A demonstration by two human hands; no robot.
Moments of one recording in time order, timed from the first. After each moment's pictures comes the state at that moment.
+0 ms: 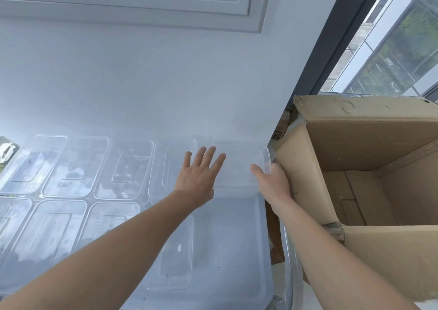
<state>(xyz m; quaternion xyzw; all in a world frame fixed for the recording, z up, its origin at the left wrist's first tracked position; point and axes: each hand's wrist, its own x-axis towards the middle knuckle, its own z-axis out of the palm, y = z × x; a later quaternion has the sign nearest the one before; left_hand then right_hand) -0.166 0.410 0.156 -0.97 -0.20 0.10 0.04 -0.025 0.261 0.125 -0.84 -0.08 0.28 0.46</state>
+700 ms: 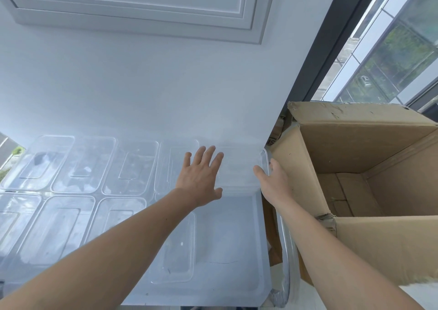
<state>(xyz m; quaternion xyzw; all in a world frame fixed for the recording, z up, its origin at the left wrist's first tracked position) -0.182 0.403 0.181 -0.97 -0.21 0.08 -0.01 -0.050 0.248 0.169 -0.88 -0.14 0.24 0.39</state>
